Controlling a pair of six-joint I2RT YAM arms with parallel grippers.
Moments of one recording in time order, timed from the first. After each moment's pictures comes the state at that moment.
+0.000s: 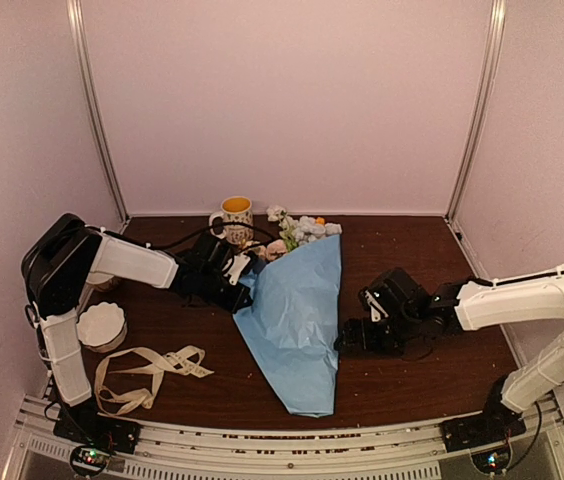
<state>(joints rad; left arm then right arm) -0.63 1.93 1.09 -0.05 0.21 -0.07 0.87 1.41 0.72 -0.27 -0.10 0.79</state>
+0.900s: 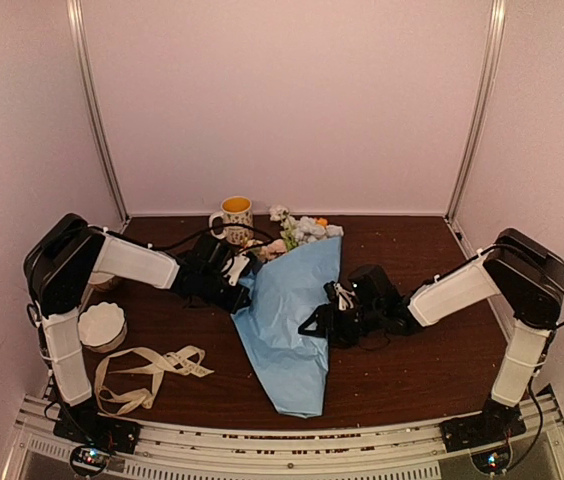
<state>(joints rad) -0.63 1.95 1.09 -0.04 0.19 -0.07 0.77 1.81 0.79 0.32 -0.45 0.93</state>
